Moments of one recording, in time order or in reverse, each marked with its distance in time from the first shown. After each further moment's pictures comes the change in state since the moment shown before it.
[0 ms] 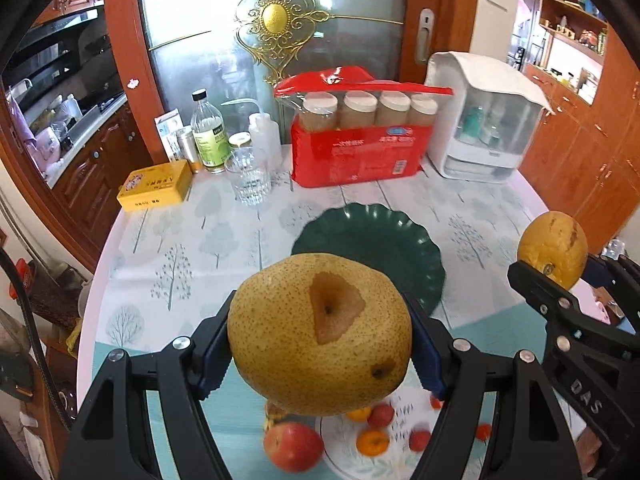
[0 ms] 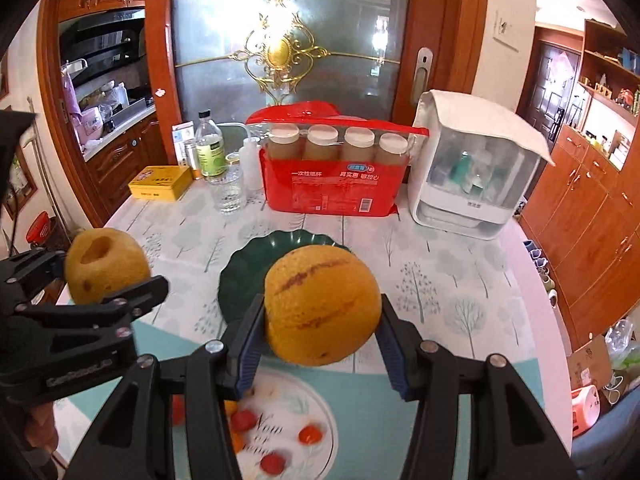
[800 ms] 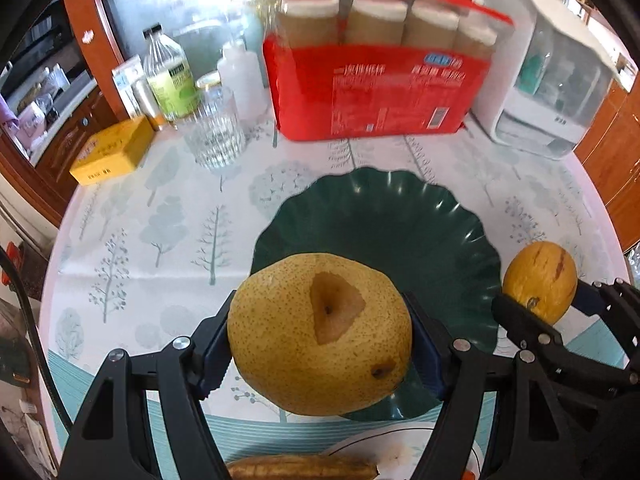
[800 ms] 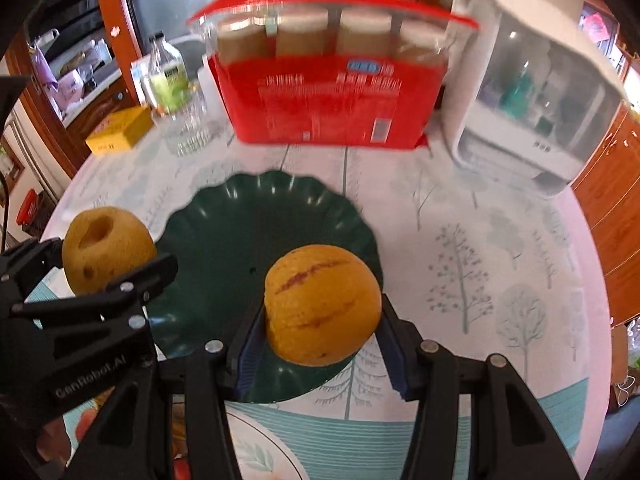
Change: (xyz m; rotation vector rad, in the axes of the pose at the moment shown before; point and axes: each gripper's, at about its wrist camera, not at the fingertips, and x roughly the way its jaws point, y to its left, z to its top) left arm 0.180 -0.026 0.016 -0.038 0.175 0.042; right arm 0.174 -0.028 -0.008 -0.008 0.257 0.078
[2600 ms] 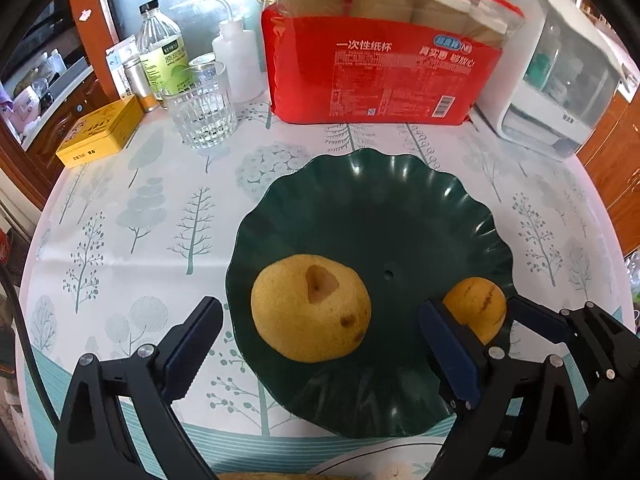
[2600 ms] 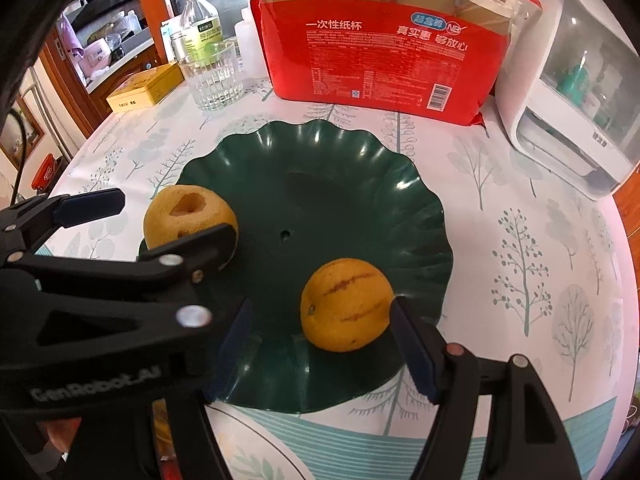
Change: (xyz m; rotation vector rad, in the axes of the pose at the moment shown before) left arm 0.025 0.002 -0.013 -0.033 -0.015 -0.039; right arm 0.038 0.022 -0.021 -0.086 0.026 0.075
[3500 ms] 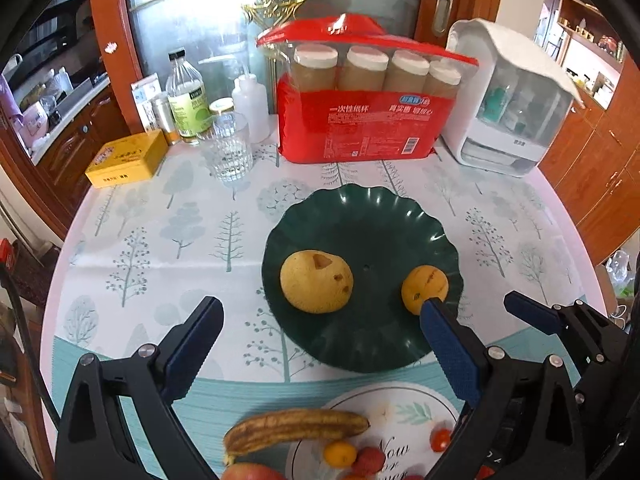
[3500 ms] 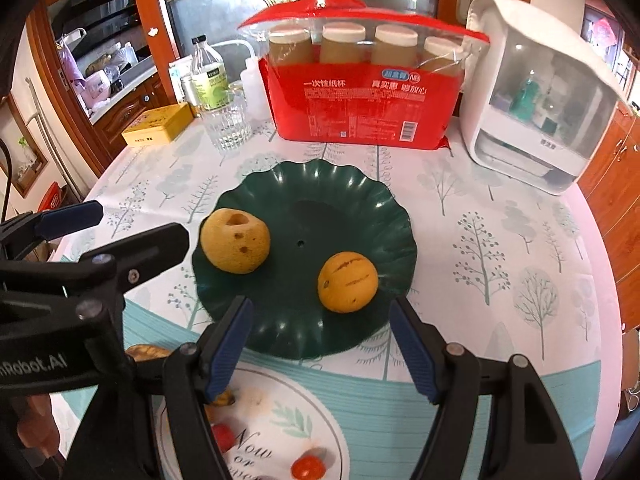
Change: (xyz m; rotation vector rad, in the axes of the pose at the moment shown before) left arm -0.114 0.009 -0.018 0.025 -0.103 -0.034; right arm -0.090 0.016 -0.021 0.052 -0.103 -0.029
